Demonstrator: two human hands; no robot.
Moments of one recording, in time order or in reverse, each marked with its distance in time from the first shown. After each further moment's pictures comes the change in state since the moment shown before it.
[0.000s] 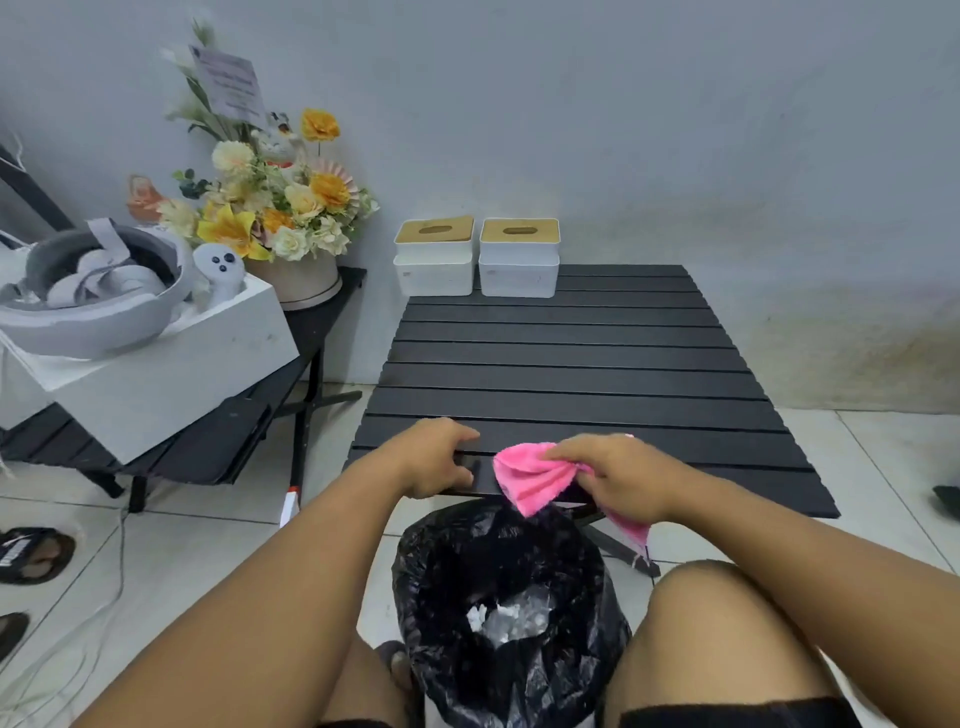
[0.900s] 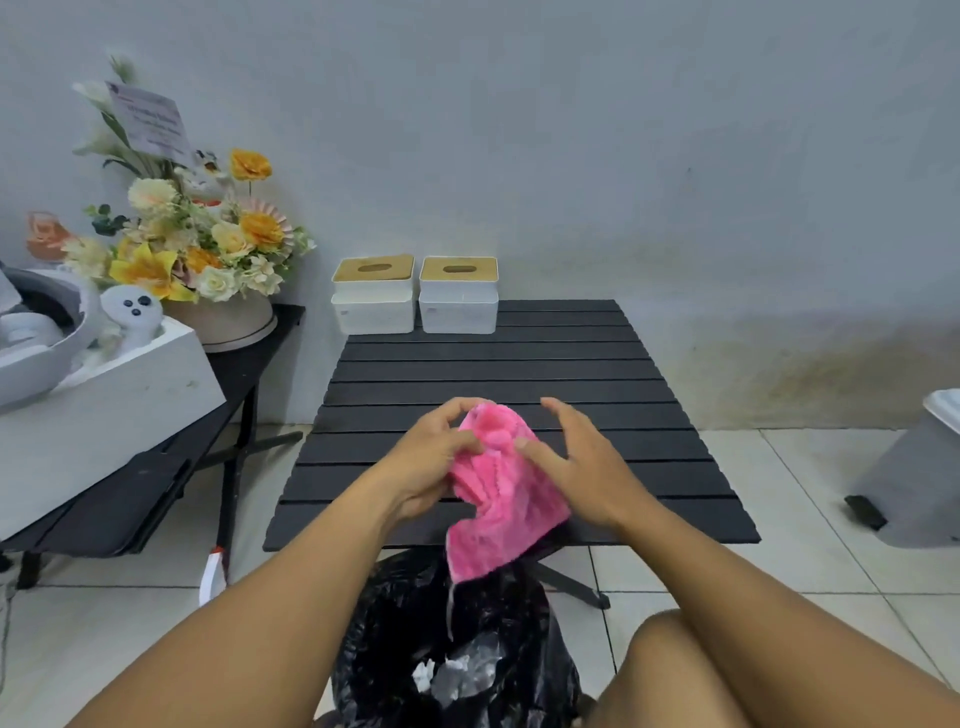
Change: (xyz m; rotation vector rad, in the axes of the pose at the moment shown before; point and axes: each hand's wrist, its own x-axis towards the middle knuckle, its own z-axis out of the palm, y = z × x) left_hand 0.036 0.069 -0.004 -1.319 -0.087 0.120; right_hand -0.012 -0.006 -0.027 0.430 0.430 0.300
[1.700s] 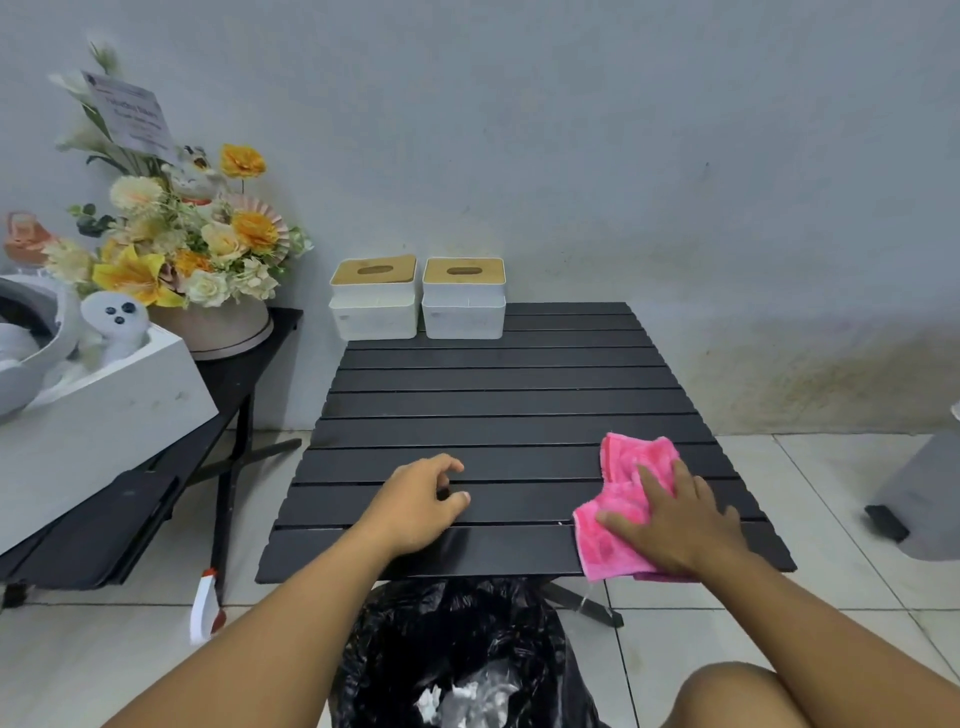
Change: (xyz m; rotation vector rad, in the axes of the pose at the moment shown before) left_hand 0.023 -0.048 -0.050 1.001 0.218 0.063; right_hand 0.018 0.101 -0.016 -0.656 -0.155 0.452
